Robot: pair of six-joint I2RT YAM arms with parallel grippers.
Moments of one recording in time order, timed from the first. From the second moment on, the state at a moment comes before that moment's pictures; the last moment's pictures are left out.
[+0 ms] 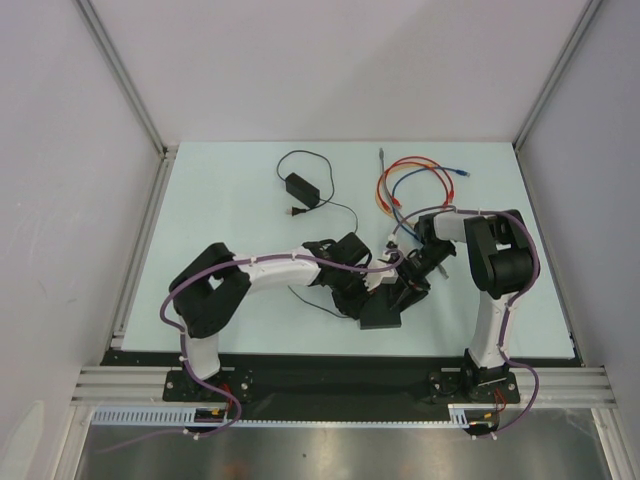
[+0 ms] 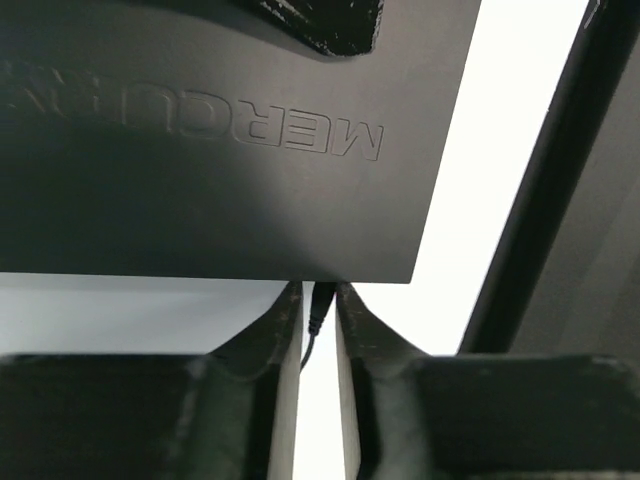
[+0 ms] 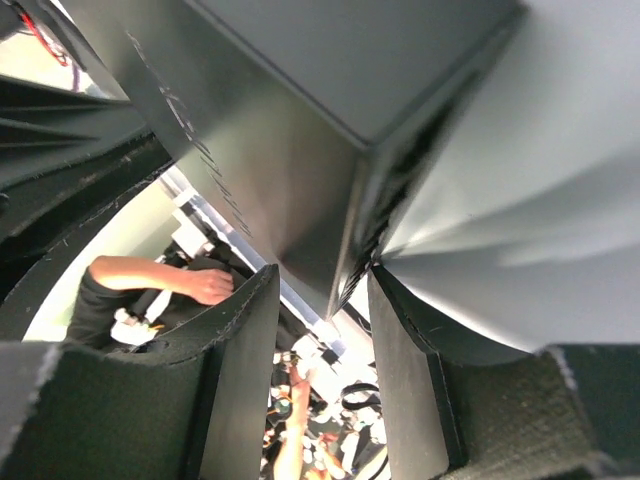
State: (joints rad) left arm -0.95 1.87 1.19 -0.45 0.46 0.20; right arm 0.24 1.99 1.12 -1.00 -0.78 -0.17
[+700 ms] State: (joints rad) left arm -0.92 1.75 1.07 -0.30 0.45 0.30; right arm 0.21 2.00 1.11 -0.97 -0.85 -0.17
